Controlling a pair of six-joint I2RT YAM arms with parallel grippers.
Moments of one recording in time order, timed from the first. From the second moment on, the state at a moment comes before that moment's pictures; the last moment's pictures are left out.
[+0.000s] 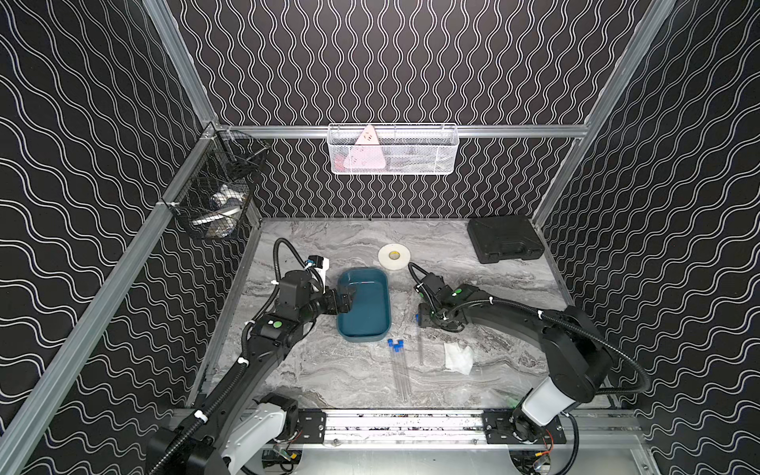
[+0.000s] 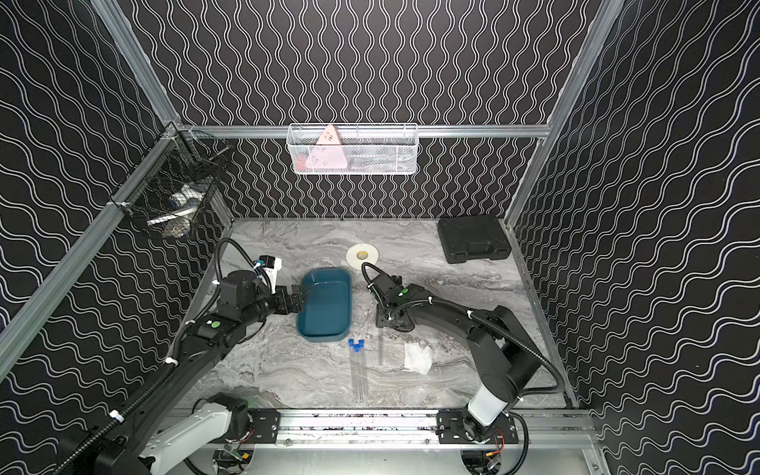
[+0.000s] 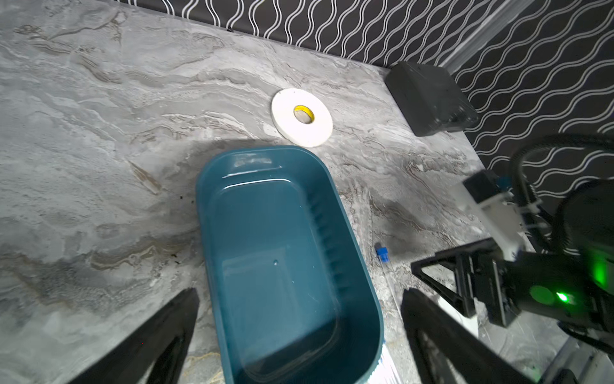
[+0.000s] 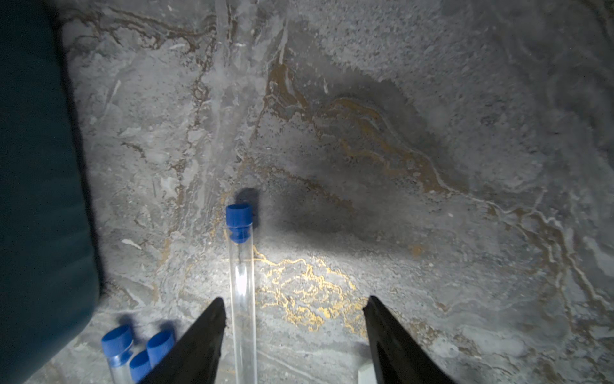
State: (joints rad) left arm -0.22 0.96 0.69 -0.28 0.24 -0.35; right arm 0.76 1.67 1.07 -0.66 0.20 0.73
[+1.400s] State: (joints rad) left arm -0.31 0.93 0.67 -0.31 0.22 -0.37; right arm 0.79 1.85 1.17 -0.61 0.22 0.77
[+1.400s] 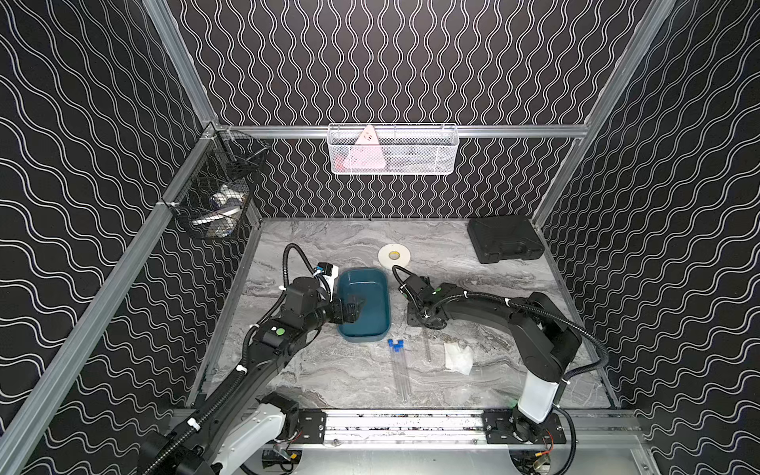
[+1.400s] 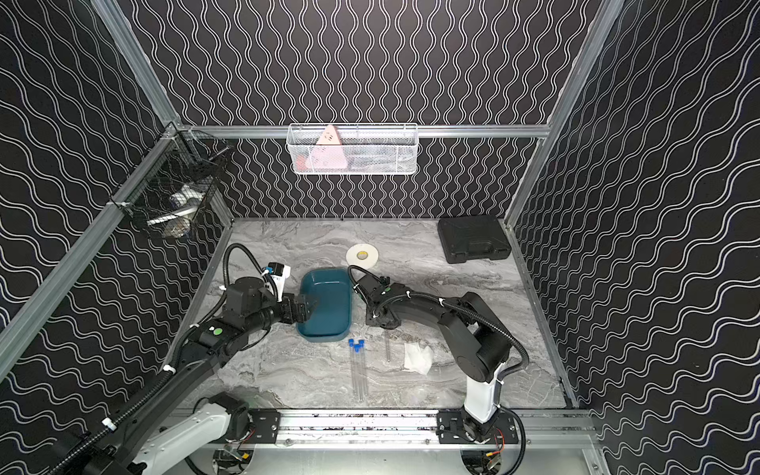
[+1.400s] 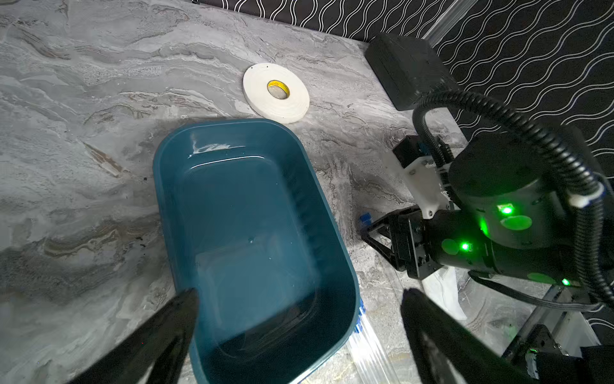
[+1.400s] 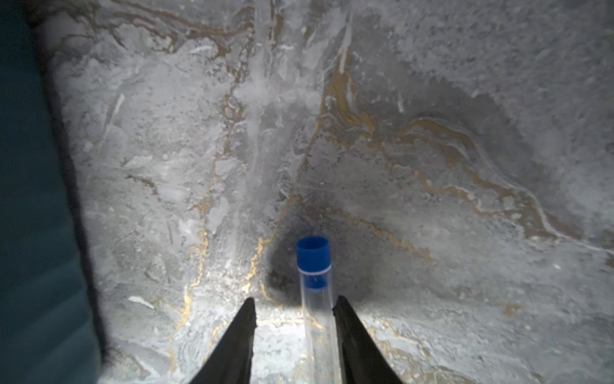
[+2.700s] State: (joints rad) left arm -0.60 1.23 0.68 -0.03 0.37 -0.50; right arm 0.54 1.53 1.17 -0.53 0.03 0.76
